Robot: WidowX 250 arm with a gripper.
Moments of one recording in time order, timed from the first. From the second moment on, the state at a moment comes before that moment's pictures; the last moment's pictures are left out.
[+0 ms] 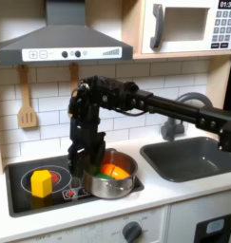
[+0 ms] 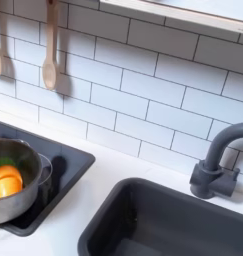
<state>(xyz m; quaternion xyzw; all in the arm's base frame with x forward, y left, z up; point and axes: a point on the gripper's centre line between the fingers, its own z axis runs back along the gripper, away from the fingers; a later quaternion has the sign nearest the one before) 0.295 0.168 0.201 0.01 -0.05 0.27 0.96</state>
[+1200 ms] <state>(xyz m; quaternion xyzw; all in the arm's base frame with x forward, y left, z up) 0.301 0.147 0.164 -0.02 -0.03 0.27 0.96</state>
